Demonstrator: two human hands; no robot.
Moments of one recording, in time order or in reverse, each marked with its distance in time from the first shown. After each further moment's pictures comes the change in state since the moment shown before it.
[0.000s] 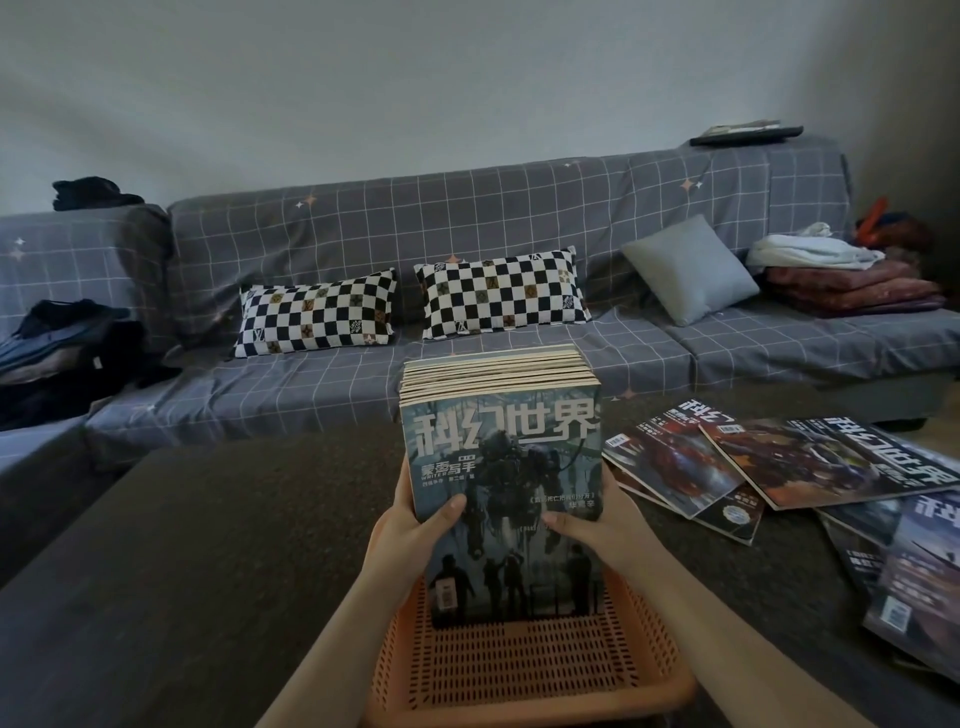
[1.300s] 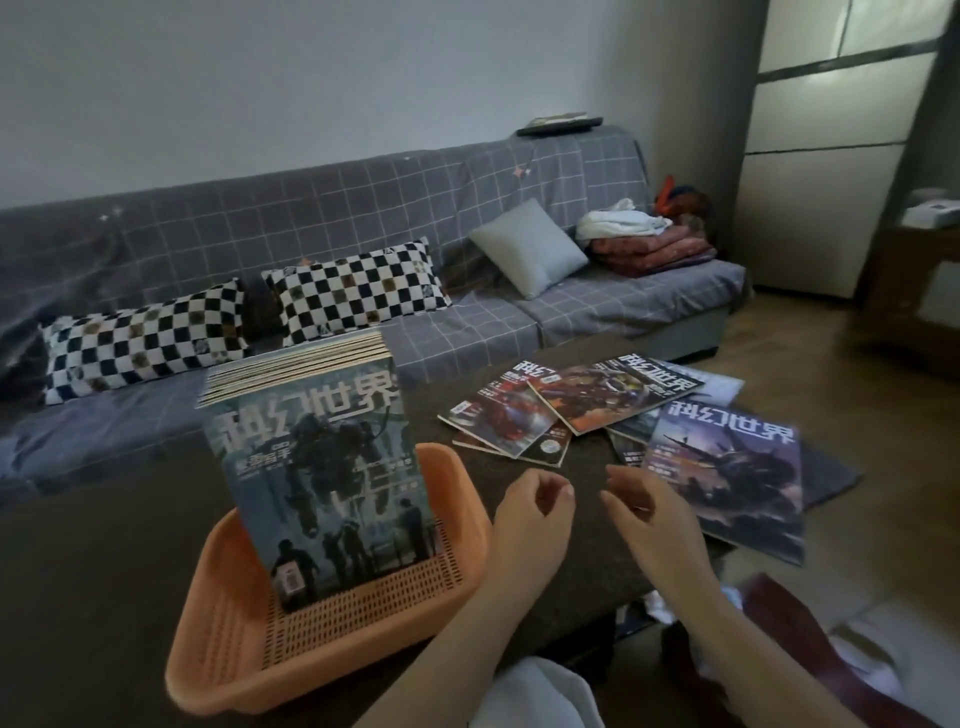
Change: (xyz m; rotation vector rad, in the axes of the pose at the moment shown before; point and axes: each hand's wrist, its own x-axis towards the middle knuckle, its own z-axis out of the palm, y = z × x) left_hand -0.105 0.008 0.244 0.438 -0.215 0.293; right_hand -0.163 0.047 -0.116 -0.158 0.607 0.067
